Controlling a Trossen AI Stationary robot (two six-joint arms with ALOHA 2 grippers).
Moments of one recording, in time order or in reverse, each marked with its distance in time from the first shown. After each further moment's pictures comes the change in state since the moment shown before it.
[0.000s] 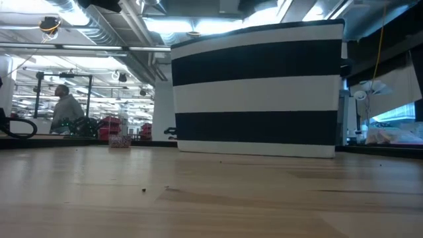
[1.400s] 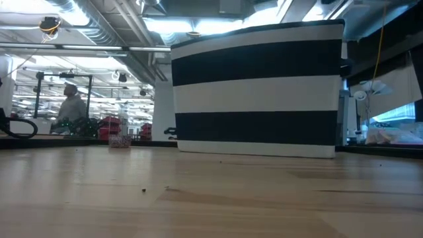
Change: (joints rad) left arm -0.071 -0.069 0.000 0.122 0.182 0.208; right arm 0.563 -0.757 -1.714 1.893 -0.092 -0.282
